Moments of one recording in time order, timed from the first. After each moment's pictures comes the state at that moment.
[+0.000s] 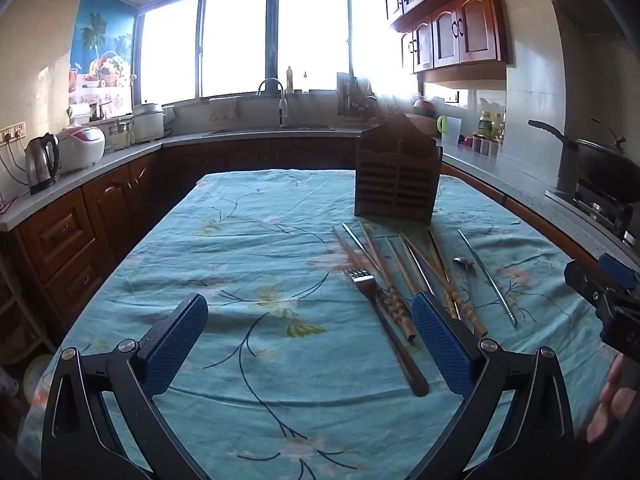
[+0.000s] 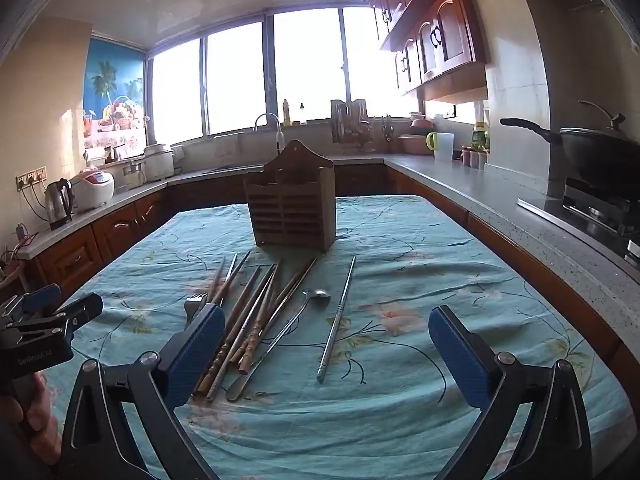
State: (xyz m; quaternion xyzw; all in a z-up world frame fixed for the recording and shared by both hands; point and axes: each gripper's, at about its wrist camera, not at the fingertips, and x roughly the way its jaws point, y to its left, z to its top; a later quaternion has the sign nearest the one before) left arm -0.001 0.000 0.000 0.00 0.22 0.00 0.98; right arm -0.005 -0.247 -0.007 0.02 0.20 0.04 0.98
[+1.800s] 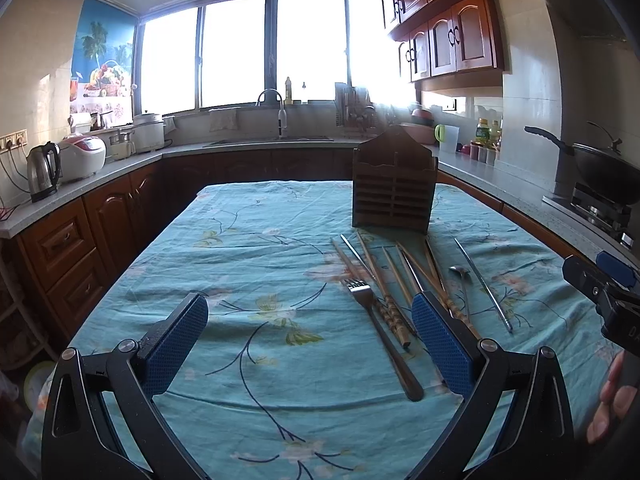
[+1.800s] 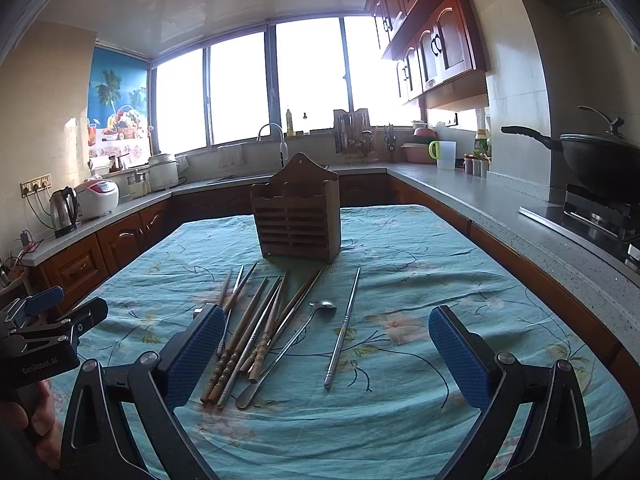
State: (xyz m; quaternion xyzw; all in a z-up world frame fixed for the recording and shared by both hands) left arm -0.007 -0.003 0.005 0.00 0.20 0.00 0.98; right arm -0.008 -0.242 -0.001 0.02 0.19 0.04 0.98
